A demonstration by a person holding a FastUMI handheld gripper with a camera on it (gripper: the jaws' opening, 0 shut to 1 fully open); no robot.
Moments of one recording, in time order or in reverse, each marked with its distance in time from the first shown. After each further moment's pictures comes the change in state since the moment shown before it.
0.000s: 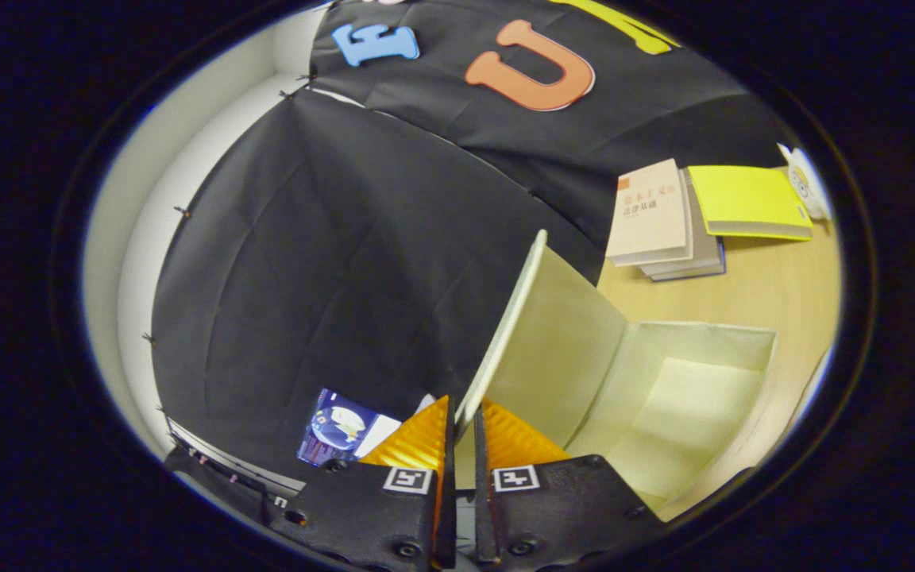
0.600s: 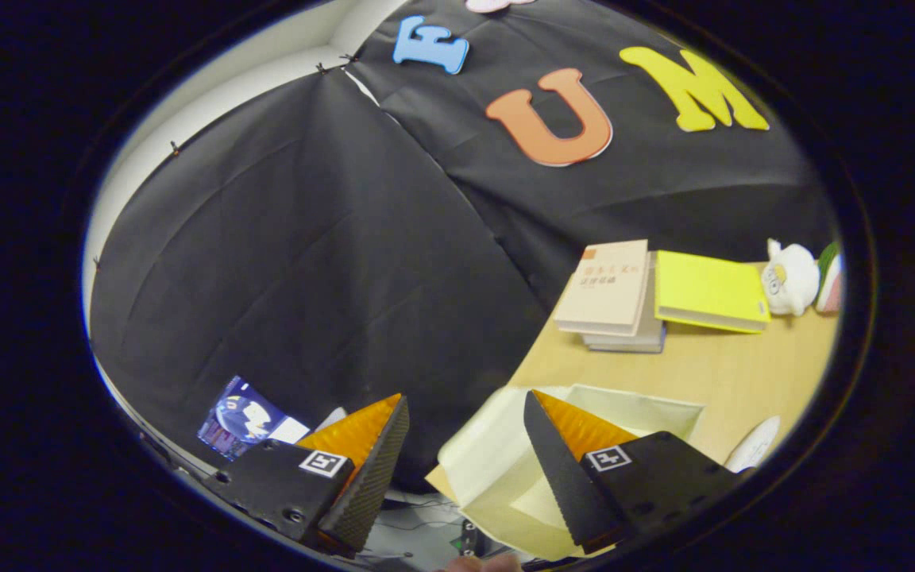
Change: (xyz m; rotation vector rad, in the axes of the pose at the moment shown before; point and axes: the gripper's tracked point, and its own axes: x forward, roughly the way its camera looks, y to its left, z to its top) arm -0.043 -0.048 0.033 -0.211 -0.204 -0.323
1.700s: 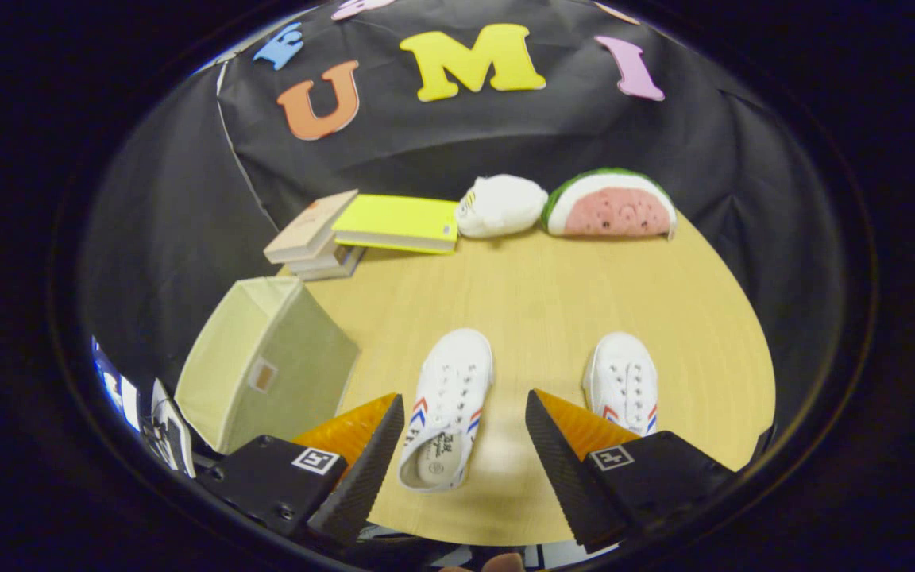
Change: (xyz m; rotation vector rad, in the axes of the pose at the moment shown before) arm -0.151 -0.310 -0.220 0.194 0.187 -0.636
